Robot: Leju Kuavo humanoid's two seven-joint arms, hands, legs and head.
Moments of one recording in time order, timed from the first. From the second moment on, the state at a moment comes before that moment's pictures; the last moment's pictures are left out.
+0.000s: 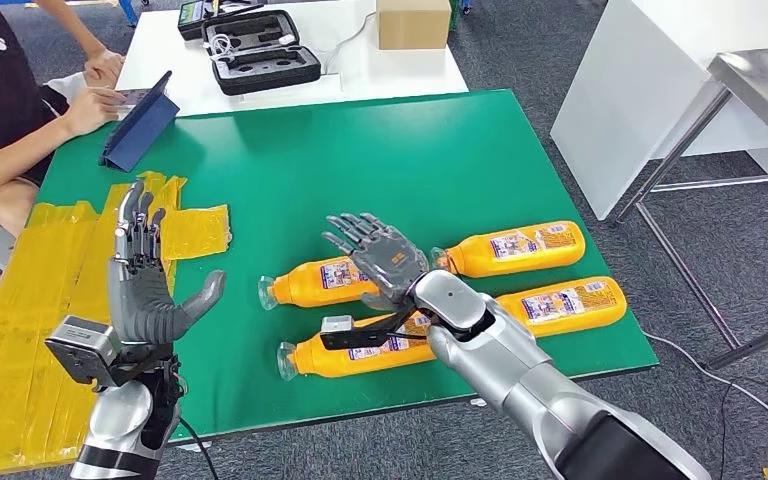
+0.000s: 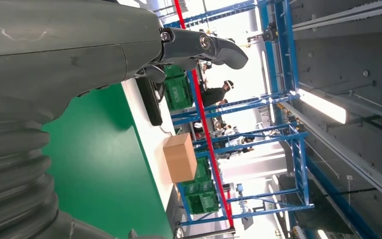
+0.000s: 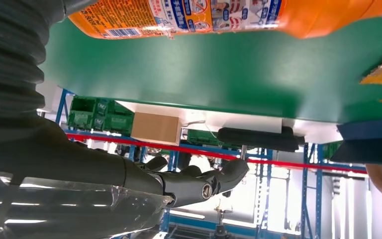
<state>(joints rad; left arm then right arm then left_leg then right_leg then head) -0.13 -0.04 -0.17 -1.57 -0.02 0.30 -0.48 -0.68 0.03 0.85 -0.82 1.03 -0.31 -0.21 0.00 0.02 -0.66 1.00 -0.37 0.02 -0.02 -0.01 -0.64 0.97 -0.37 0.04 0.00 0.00</state>
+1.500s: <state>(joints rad) -0.18 -0.05 -0.21 -1.42 0.04 0.25 -0.47 -0.84 0.12 0.79 -0.41 0.82 -0.17 -0.18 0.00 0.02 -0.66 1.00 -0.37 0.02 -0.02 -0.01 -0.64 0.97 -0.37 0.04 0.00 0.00</state>
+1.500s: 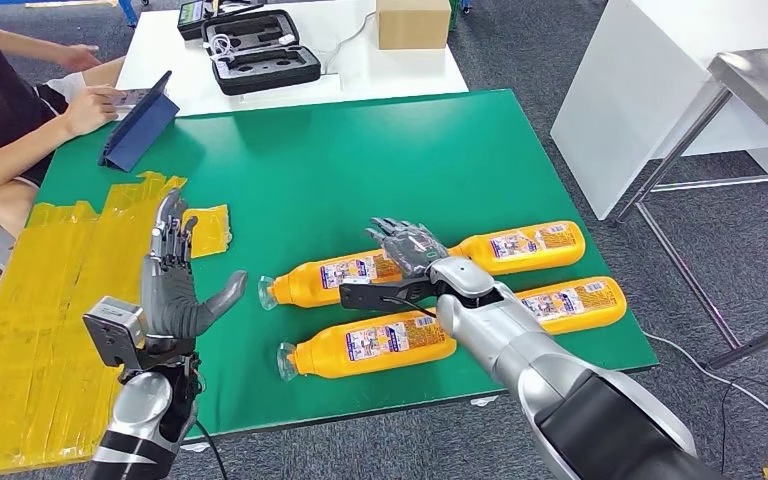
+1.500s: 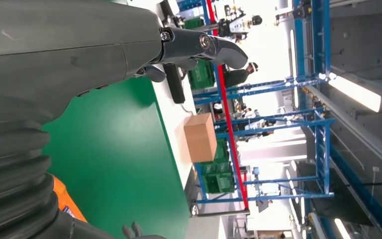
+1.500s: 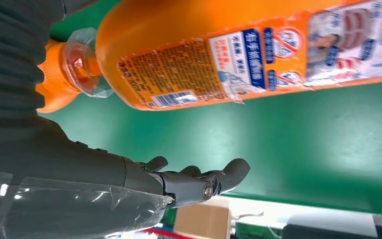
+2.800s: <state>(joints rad) -0.23 -0.06 -0.24 -1.32 0.08 0.21 -0.48 -0.89 0.14 0.89 -0.29 1.00 0.00 -0.03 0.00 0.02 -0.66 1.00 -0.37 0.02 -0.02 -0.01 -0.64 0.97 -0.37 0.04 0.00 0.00</state>
